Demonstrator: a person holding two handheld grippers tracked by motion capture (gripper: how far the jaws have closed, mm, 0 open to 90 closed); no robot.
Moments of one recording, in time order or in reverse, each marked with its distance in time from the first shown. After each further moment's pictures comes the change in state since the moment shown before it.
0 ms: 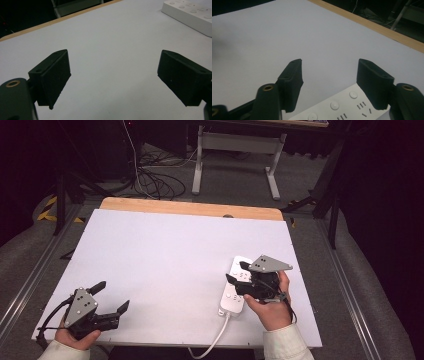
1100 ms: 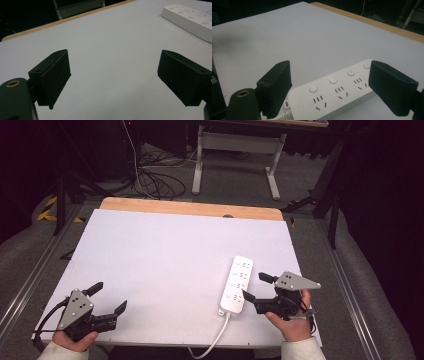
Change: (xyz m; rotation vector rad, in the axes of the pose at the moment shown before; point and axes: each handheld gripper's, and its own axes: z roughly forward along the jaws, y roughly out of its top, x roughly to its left) left arm 0.000 -0.001 -0.008 -0.021 0.010 -0.021; right arm -0.020 -0.049 -0.039 -0.081 0.077 0.034
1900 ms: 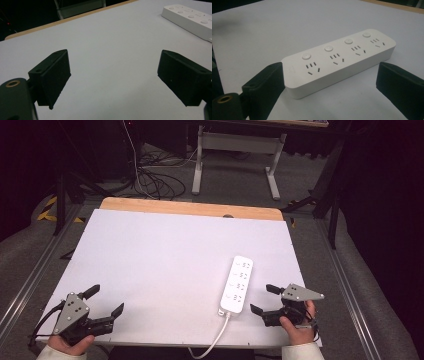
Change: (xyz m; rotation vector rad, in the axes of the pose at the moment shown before) left arm 0.000 -0.005 -0.008 -0.007 0.008 -0.005; right arm -0.020 -0.055 -0.002 0.026 0.043 0.044
